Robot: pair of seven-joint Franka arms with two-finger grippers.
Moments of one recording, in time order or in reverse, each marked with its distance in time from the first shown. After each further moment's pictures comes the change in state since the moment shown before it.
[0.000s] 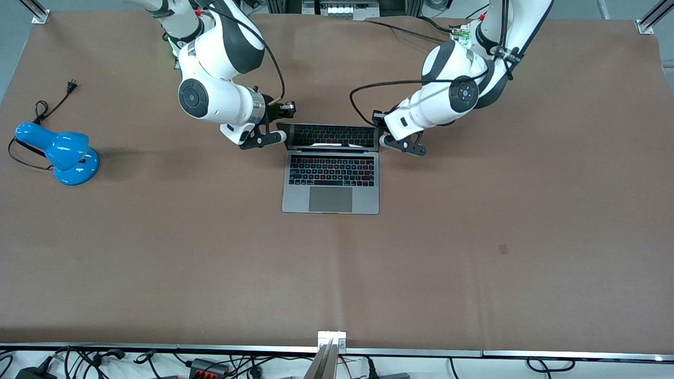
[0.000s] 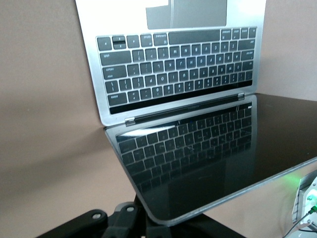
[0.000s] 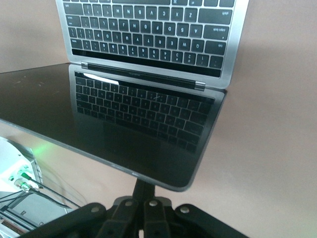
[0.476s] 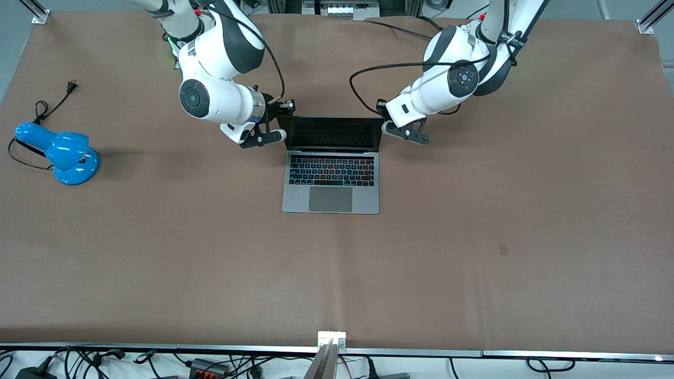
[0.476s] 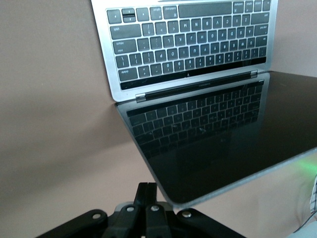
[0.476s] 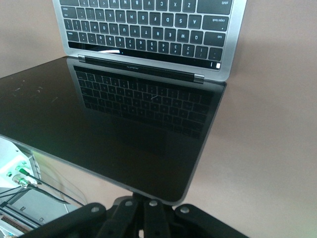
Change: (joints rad) left arm -0.012 -0.099 -0.003 -0.081 0.000 -0.031 0.000; right arm 0.000 -0.009 0.003 -0.016 0.000 -0.016 0.000
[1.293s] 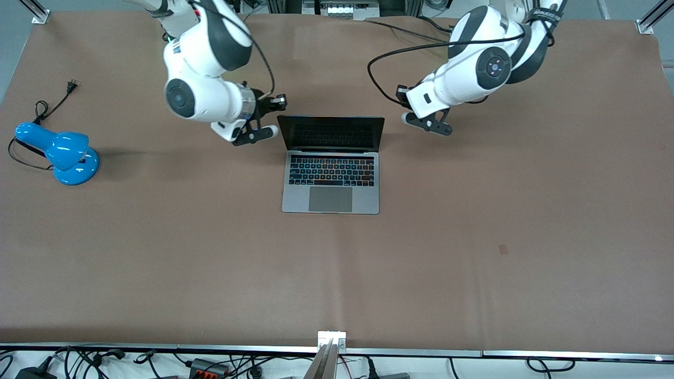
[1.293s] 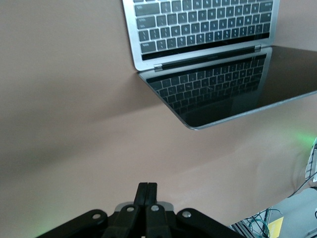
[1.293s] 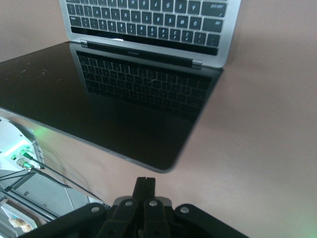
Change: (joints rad) left arm 0.000 -0.148 0.088 0.039 0.008 -0.300 0.017; right arm -0.019 -0.036 0.004 -0.005 0.000 -0.073 -0.014
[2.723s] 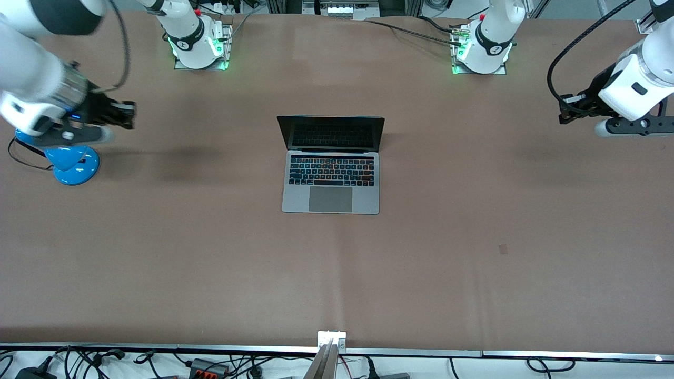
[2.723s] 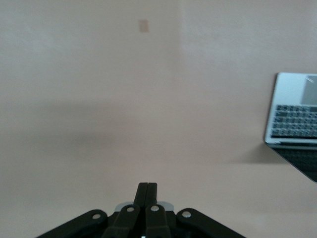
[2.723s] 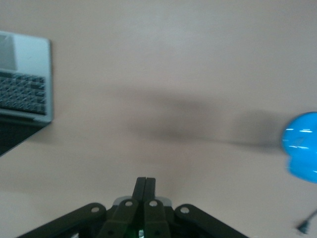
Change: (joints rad) left arm 0.016 -0.035 0.484 0.495 0.419 -0.466 0.021; right arm -0.409 -0.120 -0.004 0.307 -0.553 -0.339 -0.127
